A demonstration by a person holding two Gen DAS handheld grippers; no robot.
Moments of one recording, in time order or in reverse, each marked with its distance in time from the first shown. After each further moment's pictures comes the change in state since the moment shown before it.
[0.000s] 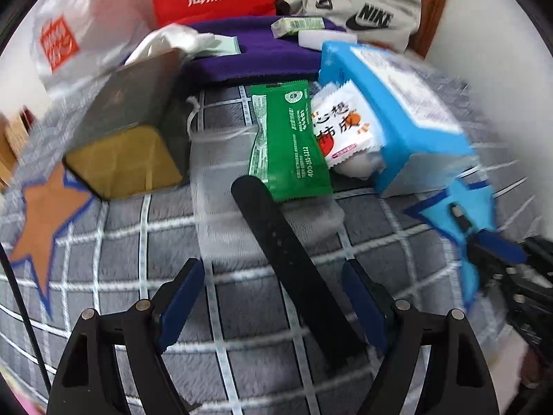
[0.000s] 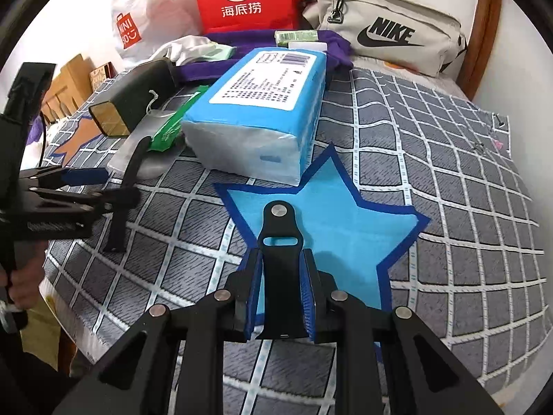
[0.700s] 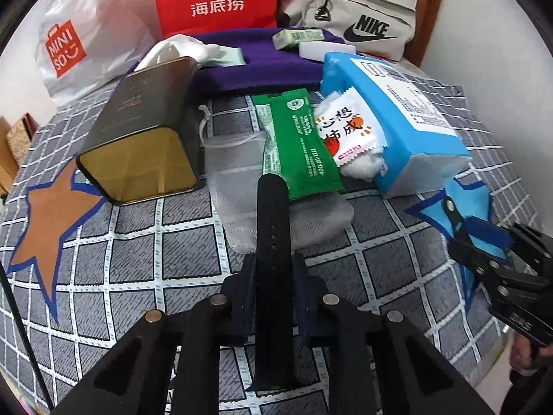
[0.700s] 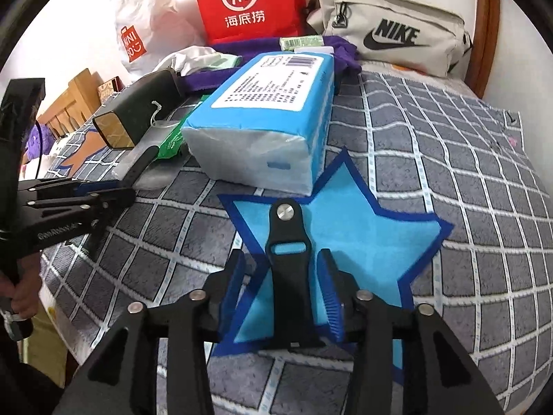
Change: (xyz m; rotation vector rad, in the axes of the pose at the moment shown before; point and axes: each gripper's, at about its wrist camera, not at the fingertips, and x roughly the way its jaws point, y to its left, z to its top) left arm -0.010 0.017 -0.014 -0.004 -0.050 -0.066; right arm 0.013 0.003 0.000 0.022 -0.072 0.028
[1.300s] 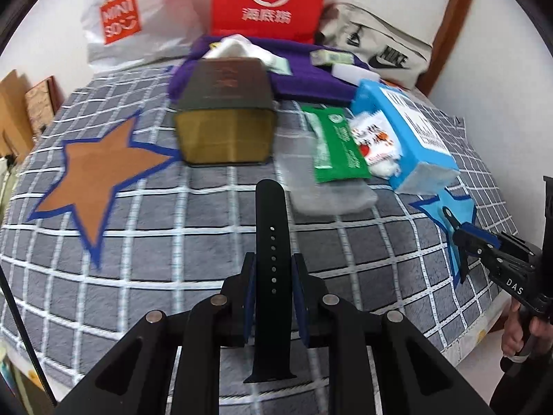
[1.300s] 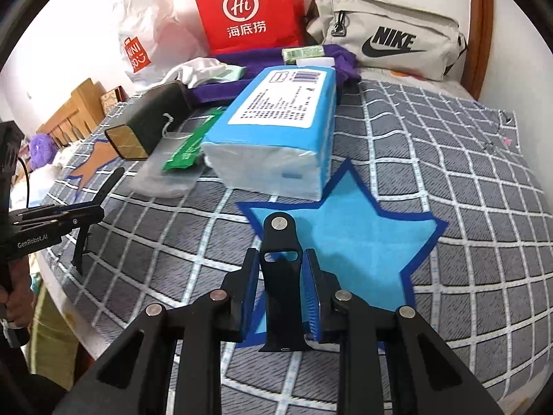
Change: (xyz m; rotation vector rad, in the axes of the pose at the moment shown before) left arm -0.048 0.053 -0.031 -0.132 -0.043 -0.021; right arm -0.023 0.007 0.003 0.036 0.000 0.030
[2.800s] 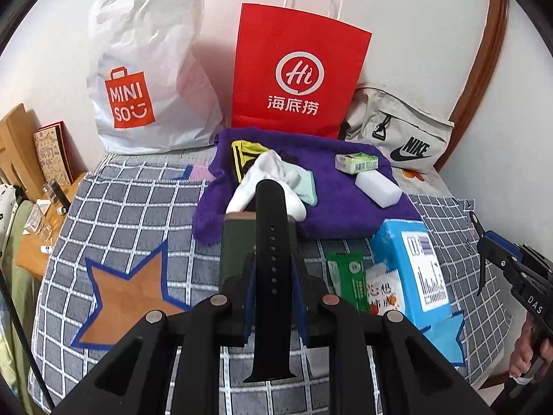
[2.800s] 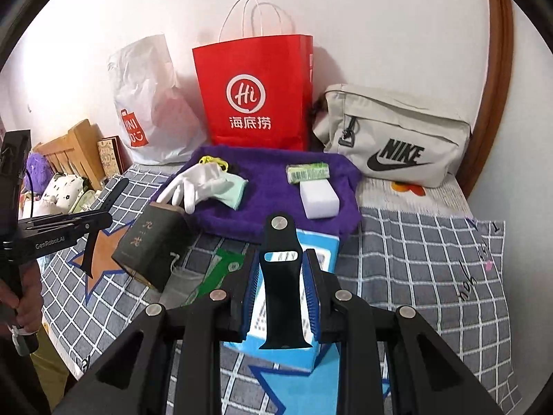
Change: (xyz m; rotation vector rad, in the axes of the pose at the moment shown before) left arm -0.024 0.030 0.149 -0.056 -0.144 0.013; right arm -0.037 0.026 0.154 -0.067 -0.176 -0.059
